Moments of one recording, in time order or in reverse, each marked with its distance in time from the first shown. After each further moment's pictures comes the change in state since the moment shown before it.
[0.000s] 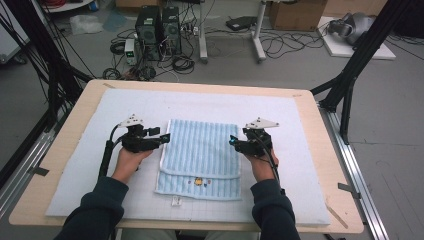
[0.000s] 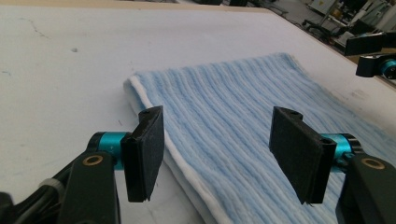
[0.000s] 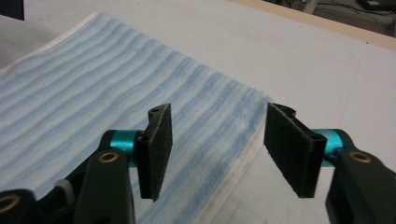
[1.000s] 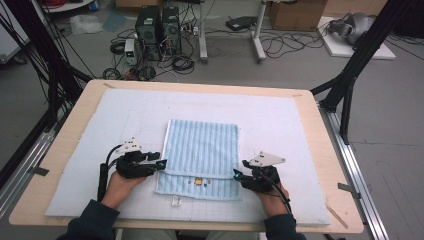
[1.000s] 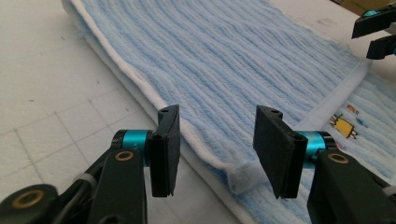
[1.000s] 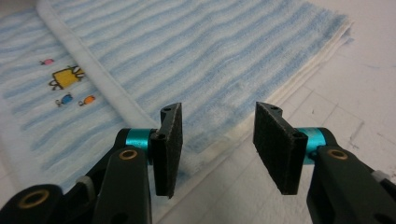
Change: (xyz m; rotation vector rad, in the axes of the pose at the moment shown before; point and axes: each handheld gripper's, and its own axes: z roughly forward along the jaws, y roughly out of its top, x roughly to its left) left arm -0.034 -0.043 -0.033 0.109 -0.045 0.092; right arm 0.036 -0.066 -0.051 0.052 0.119 -0.100
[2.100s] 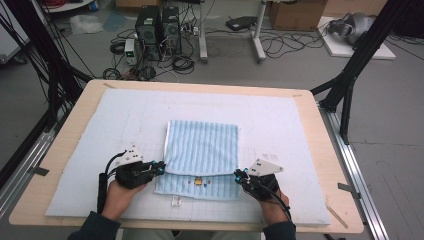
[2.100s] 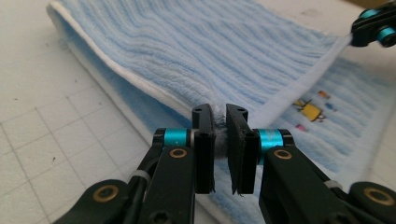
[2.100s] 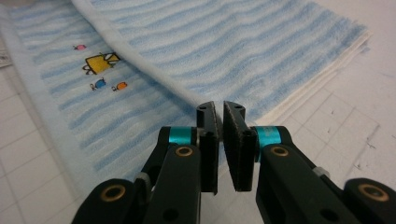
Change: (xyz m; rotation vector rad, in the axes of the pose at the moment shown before) left arm -0.031 -0.004 -0.018 -0.016 0.019 0.057; right arm 0.020 -0.004 -0.010 -0.003 0.002 -0.071
